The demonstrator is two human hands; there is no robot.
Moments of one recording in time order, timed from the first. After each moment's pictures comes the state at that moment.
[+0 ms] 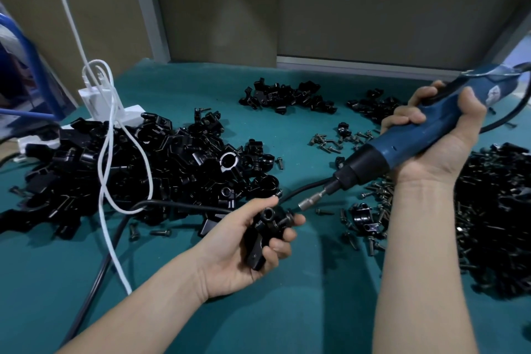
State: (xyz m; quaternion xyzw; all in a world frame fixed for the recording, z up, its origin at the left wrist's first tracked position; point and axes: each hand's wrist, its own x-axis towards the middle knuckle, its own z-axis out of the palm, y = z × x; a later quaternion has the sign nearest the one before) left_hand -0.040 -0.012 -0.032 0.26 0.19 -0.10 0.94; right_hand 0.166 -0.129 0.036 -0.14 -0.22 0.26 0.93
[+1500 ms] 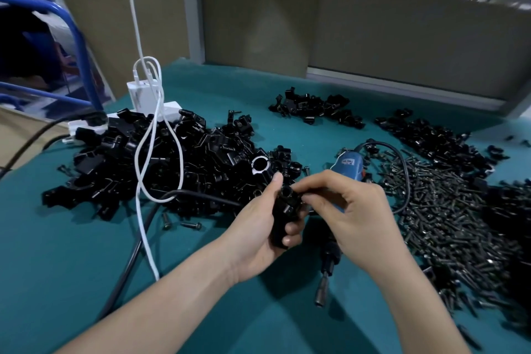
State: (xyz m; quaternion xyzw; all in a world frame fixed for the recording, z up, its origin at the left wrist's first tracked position) left_hand -0.033 -0.012 -0.027 0.38 0.19 0.14 0.89; right_hand 0.060 -0.113 0.013 -0.71 -0.53 0.04 0.45
